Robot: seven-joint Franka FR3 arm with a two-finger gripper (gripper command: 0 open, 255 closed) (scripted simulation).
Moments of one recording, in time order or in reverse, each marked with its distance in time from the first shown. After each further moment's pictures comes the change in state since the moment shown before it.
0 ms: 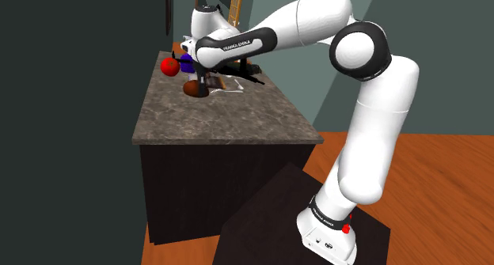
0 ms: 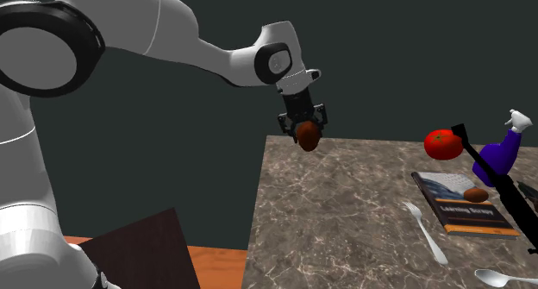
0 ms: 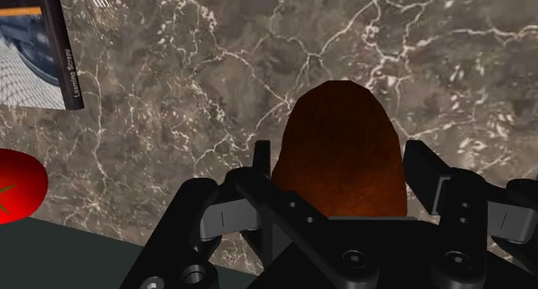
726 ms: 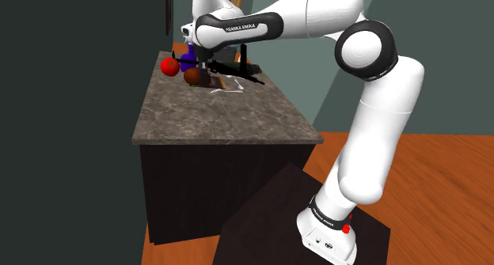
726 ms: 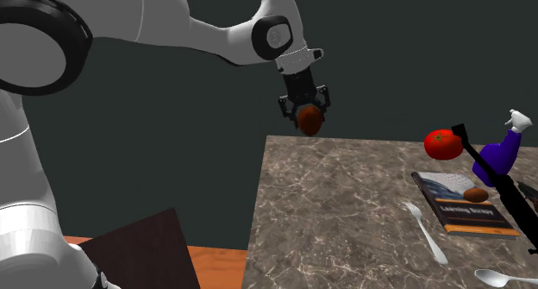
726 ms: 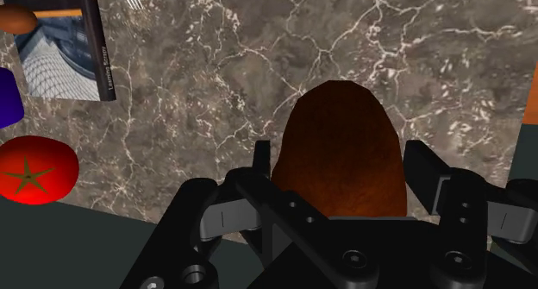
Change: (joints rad) arm 0.002 -0.033 0.004 0.100 0.020 -0.130 -0.039
